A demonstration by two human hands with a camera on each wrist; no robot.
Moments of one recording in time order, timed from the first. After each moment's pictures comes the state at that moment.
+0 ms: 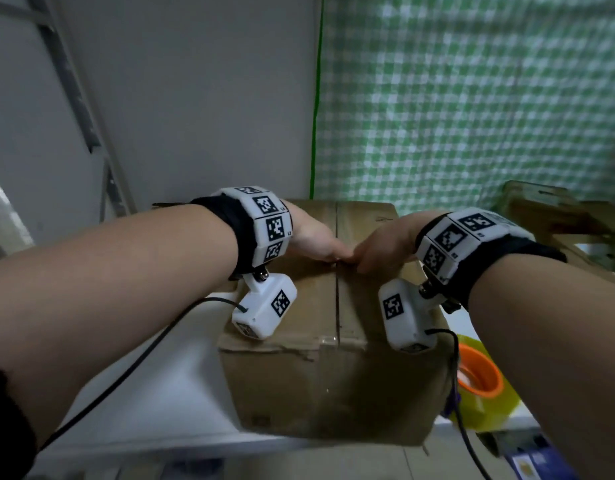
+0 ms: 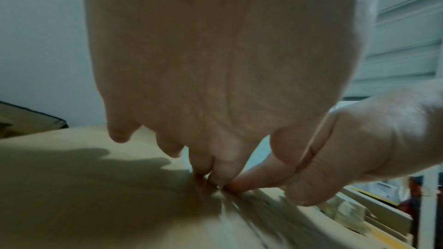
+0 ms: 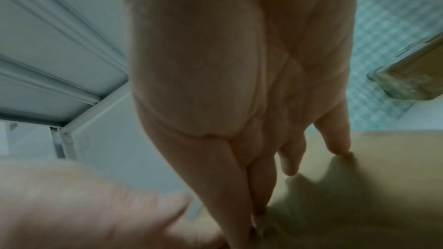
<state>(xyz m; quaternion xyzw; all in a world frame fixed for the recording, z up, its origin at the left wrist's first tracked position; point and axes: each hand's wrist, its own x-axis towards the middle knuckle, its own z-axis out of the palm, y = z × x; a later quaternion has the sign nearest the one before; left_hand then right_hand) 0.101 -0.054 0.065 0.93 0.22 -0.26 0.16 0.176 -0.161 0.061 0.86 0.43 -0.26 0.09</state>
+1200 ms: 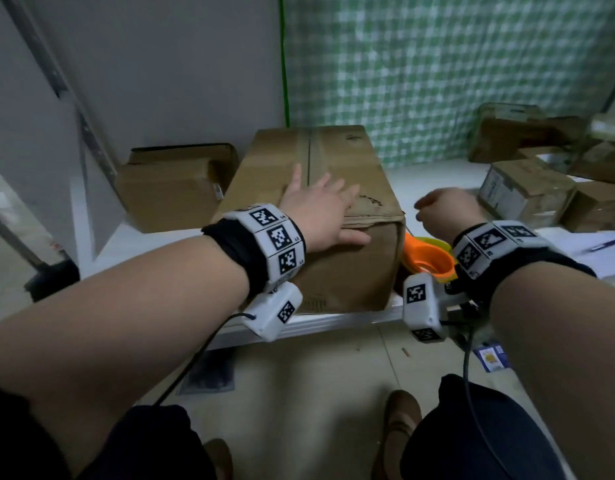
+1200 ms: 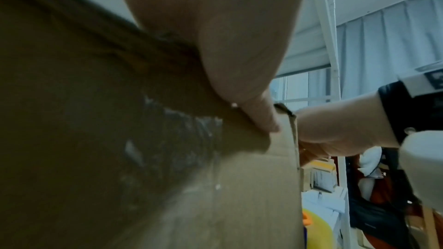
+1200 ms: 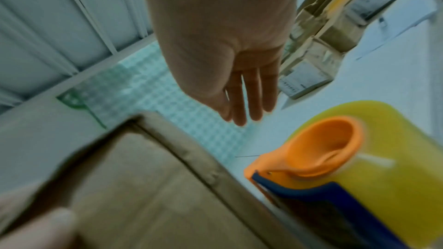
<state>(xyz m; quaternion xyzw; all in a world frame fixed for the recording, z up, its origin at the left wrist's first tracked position) 0.061 -0.134 -0.015 0.99 0.06 -0.01 -0.12 0.184 -0.292 -0.045 0.96 0.16 -0.01 -0.25</state>
